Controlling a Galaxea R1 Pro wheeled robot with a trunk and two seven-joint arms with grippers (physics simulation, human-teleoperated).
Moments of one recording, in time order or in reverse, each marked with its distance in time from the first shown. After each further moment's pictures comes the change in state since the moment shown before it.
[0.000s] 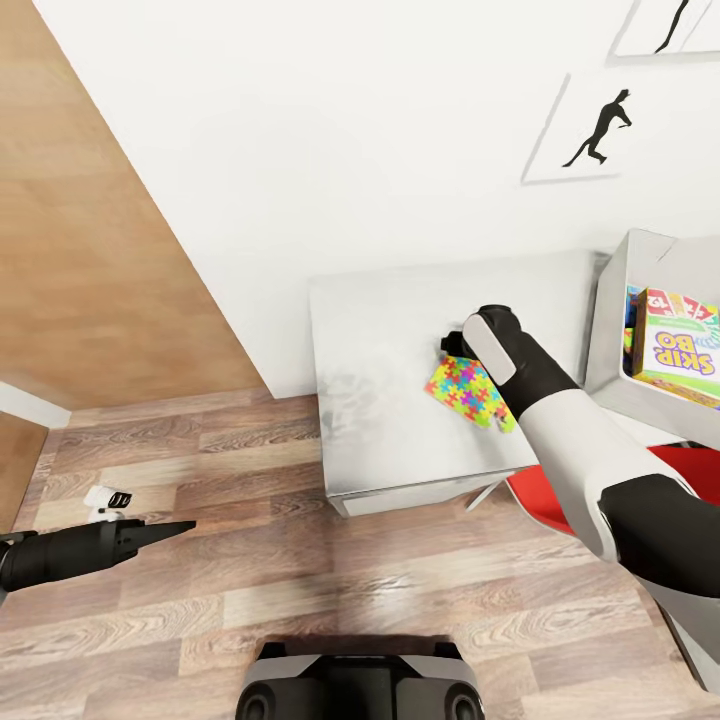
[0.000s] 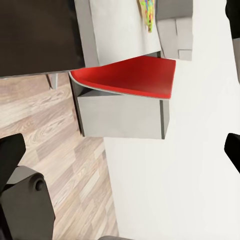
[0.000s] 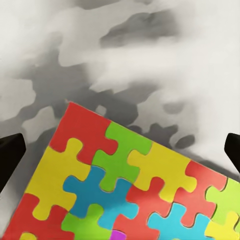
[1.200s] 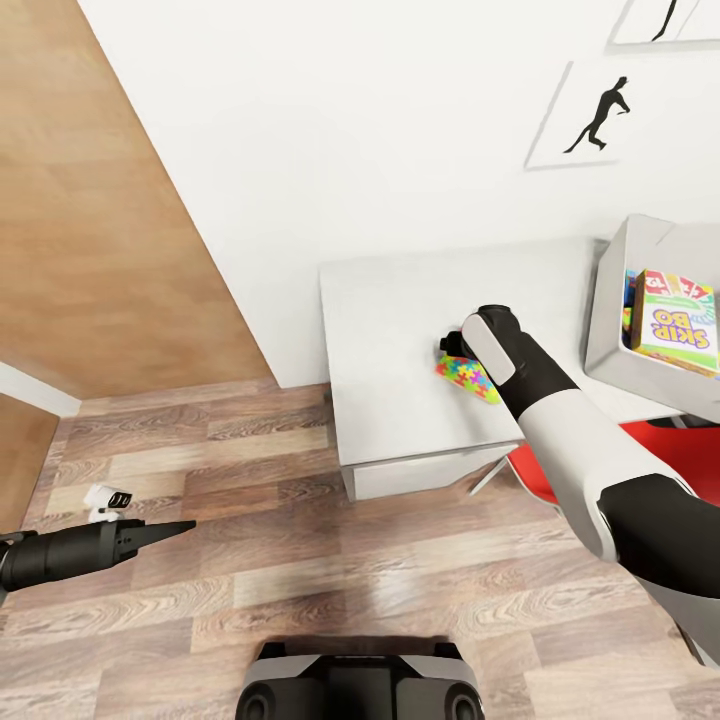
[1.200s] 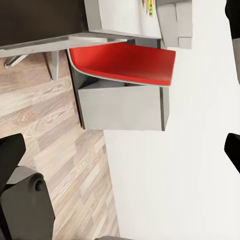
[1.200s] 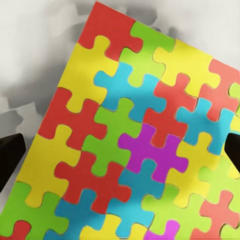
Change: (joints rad) left arm 0.000 -0.001 0.000 0.000 0.001 0.000 0.000; right arm 0.000 0.002 0.001 -0.001 -0.001 0.001 0.000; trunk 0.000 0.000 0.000
